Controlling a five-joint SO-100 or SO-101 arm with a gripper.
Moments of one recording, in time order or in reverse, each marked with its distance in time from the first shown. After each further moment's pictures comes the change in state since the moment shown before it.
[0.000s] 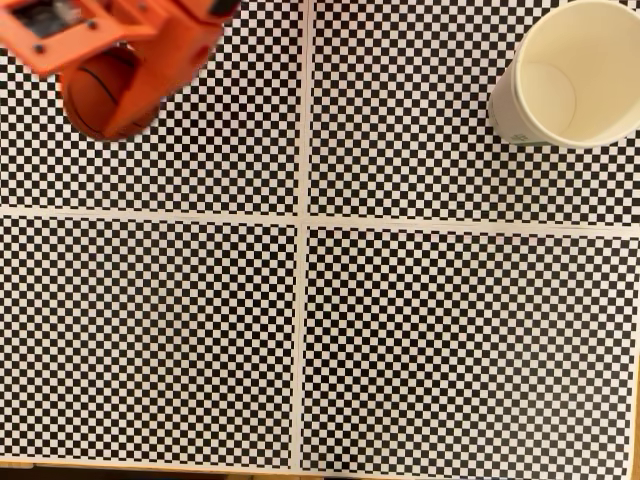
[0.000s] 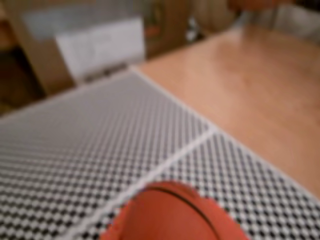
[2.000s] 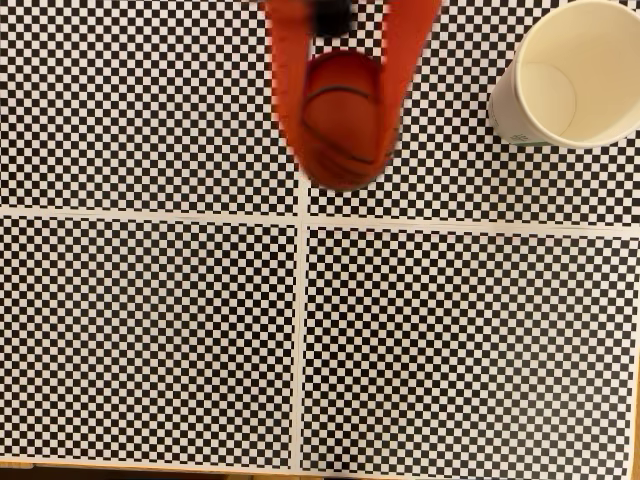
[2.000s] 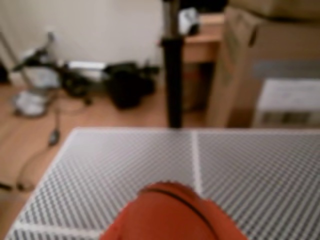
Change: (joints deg) arm -45.0 1.6 -38.2 40.7 5.3
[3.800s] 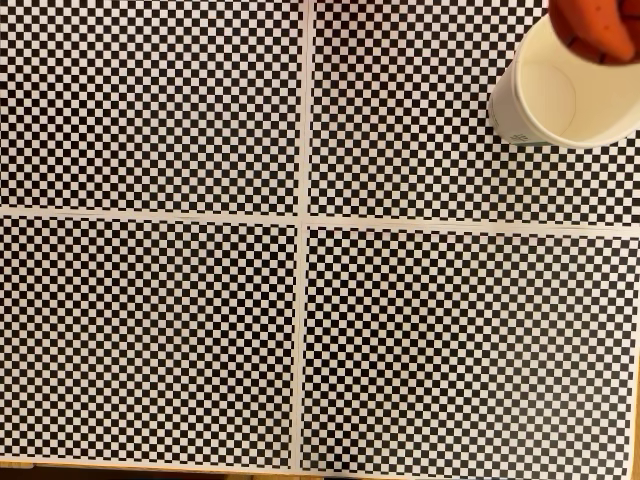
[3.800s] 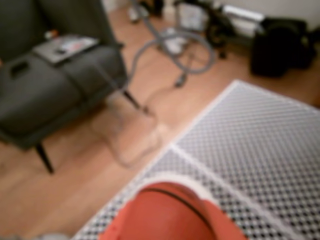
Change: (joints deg) arm -43.9 -6.0 0.2 1.1 6.8
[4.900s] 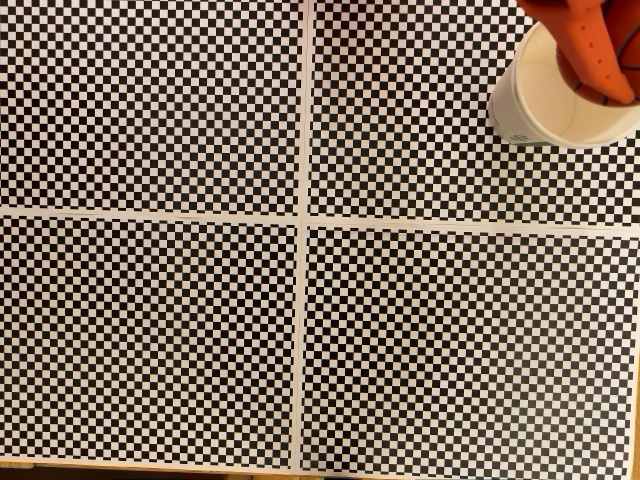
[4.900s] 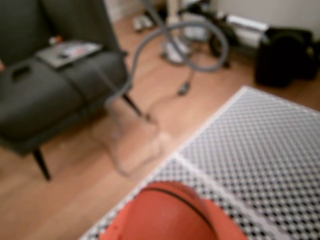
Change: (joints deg) arm 0.2 -2.5 12.4 -18.1 -1.1
